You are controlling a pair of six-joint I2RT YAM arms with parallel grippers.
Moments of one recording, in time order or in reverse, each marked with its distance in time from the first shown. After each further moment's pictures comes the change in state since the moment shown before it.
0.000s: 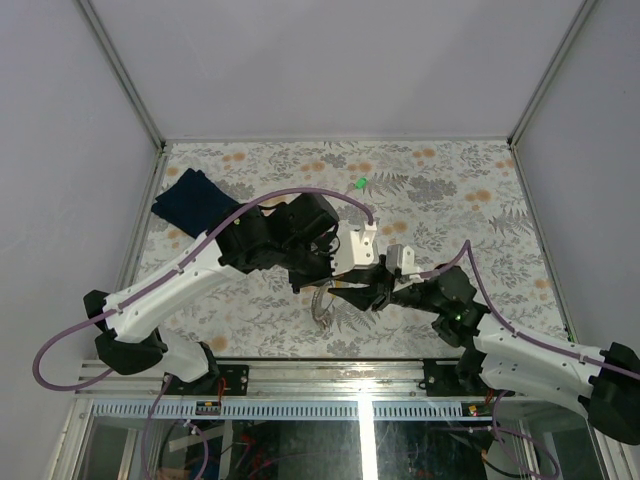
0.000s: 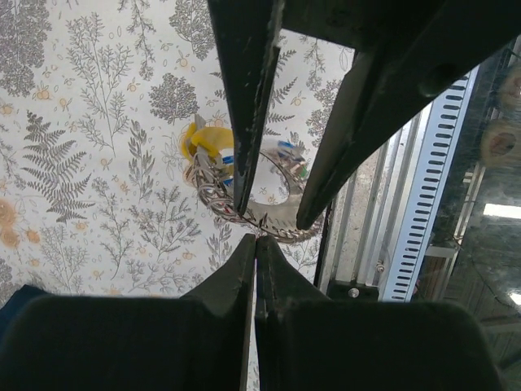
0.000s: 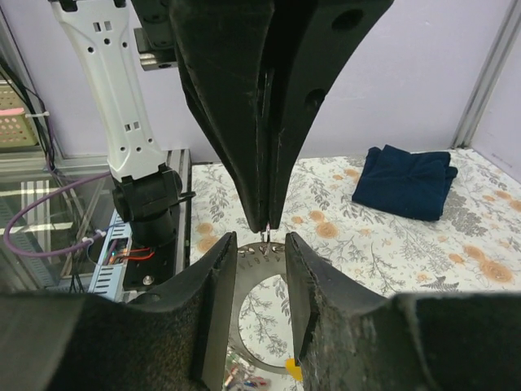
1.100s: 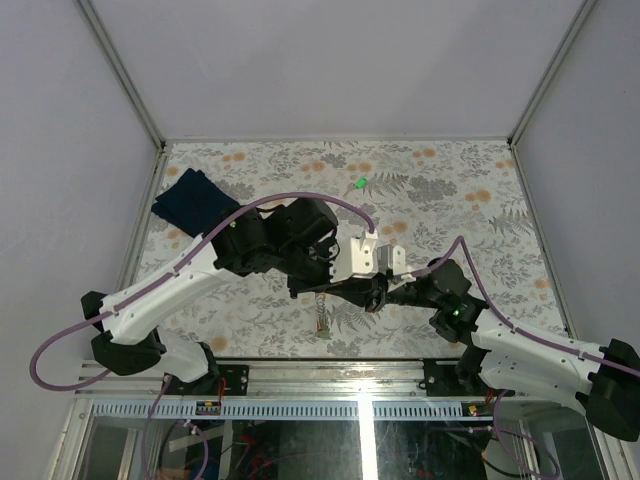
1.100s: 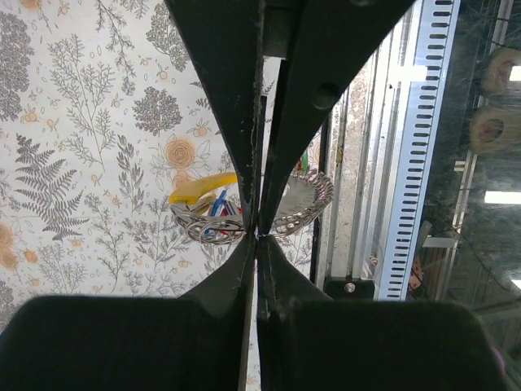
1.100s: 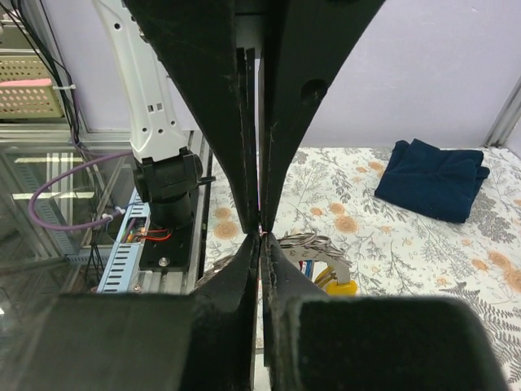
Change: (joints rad) left arm -0.026 -0.005 0.017 -0.027 0.050 0.032; right arm 0.000 0.041 0.060 -0.087 -0.098 -0.040
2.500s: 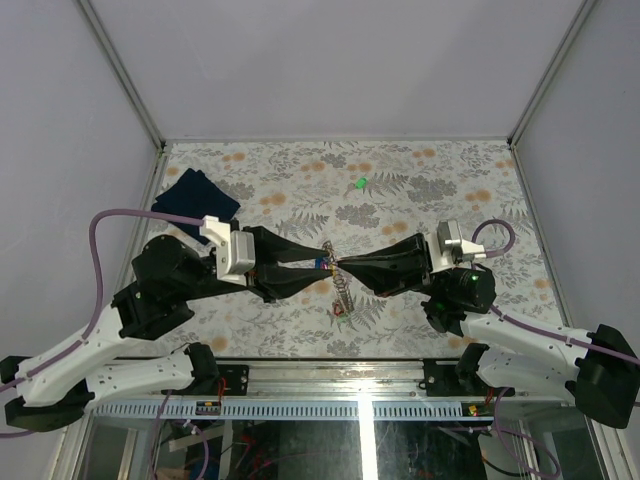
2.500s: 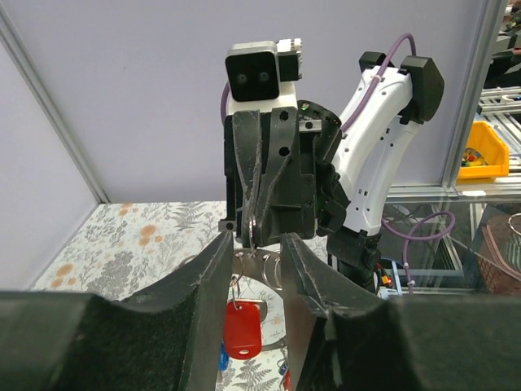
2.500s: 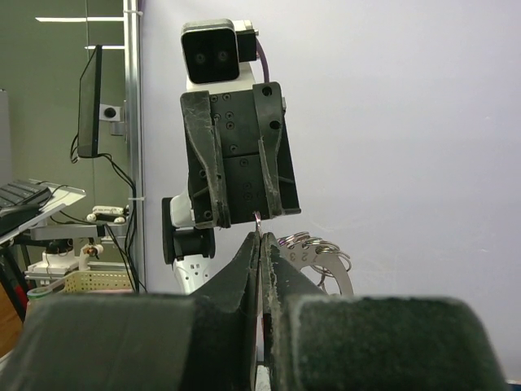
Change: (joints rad) left arm -0.004 -0.660 -0.669 1.270 0.120 -0.366; right arm 0.001 0.117 0.095 0.735 0.073 0.452
